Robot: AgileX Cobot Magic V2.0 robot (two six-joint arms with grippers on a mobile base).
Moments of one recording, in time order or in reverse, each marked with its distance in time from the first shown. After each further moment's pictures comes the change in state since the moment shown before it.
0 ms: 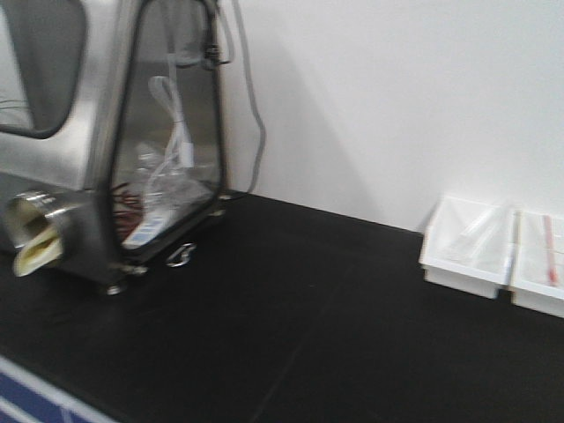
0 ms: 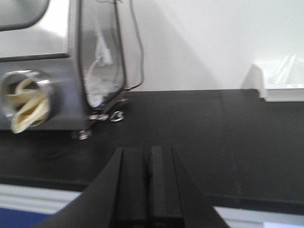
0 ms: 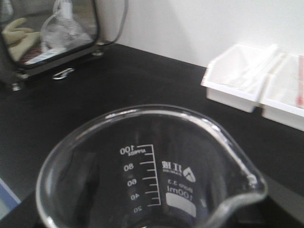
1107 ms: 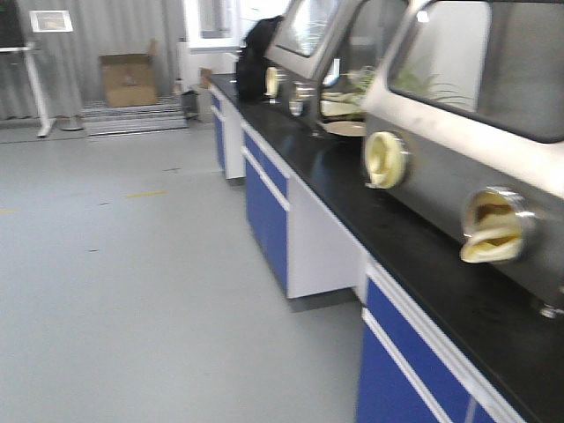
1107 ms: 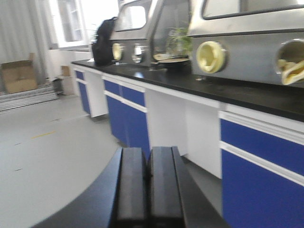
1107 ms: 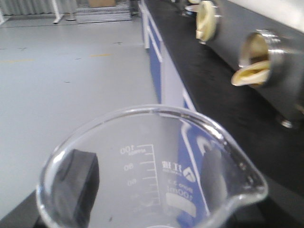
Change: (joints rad) left arm 0.000 0.000 0.000 0.000 0.000 0.000; right arm 0.000 0.000 0.000 0.000 0.005 0.000
